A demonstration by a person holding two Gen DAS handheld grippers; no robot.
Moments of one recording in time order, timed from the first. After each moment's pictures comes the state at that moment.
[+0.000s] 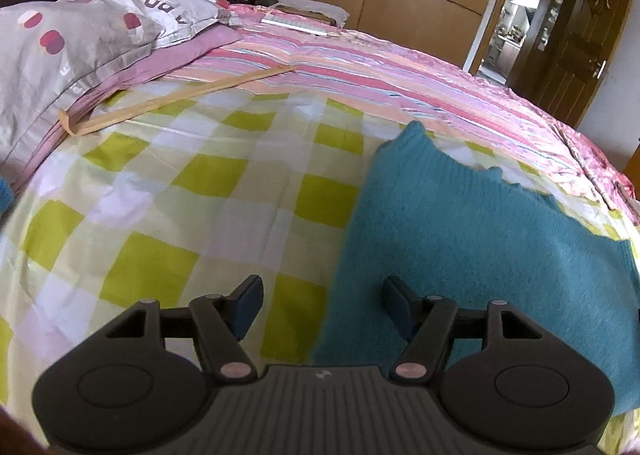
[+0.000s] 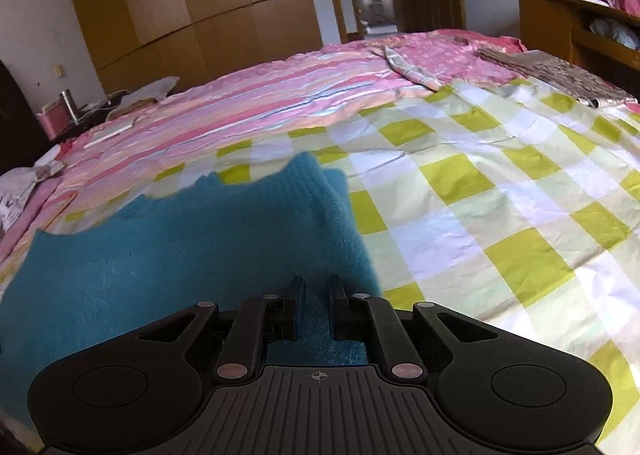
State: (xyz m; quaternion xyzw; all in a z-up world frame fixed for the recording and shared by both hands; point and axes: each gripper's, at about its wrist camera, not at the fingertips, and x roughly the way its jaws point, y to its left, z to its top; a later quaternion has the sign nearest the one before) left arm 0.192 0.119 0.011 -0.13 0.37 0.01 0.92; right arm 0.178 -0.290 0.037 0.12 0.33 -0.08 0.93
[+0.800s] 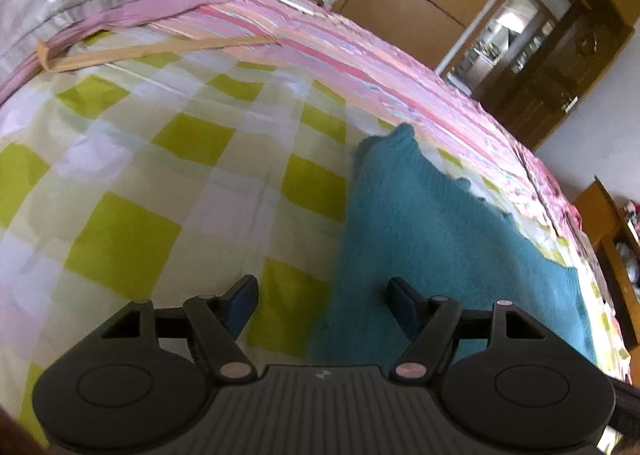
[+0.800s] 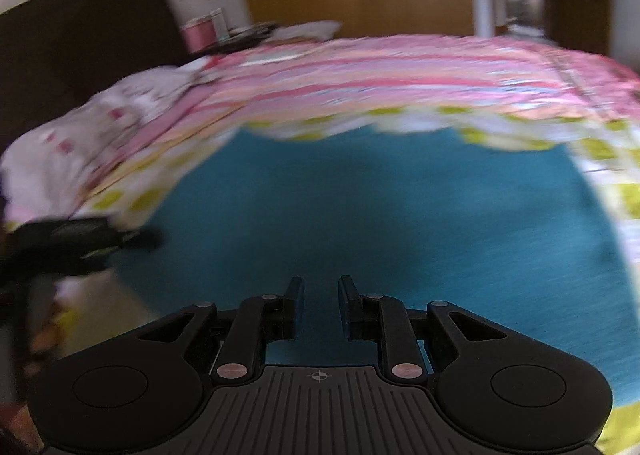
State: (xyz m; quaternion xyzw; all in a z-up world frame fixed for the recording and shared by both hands) left arm 0.203 0.154 -0.004 -0.24 0.39 -0.07 0.89; right arm 0.141 -0.123 0.055 0.04 0.38 0.14 0.91
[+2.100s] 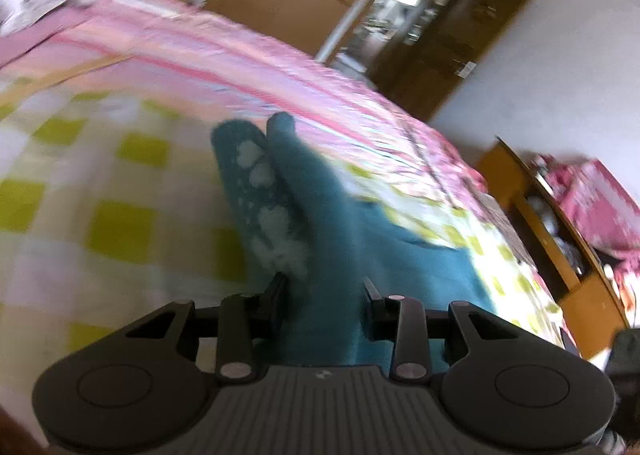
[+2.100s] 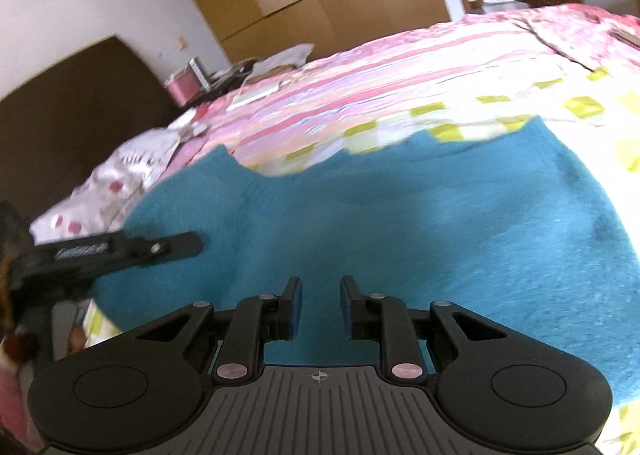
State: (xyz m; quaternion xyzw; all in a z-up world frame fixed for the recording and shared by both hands) left arm 0.223 0.072 0.050 -0.21 0.36 -0.24 0.88; right arm 0.158 -0.193 0.064 0.17 0.35 0.12 0.91
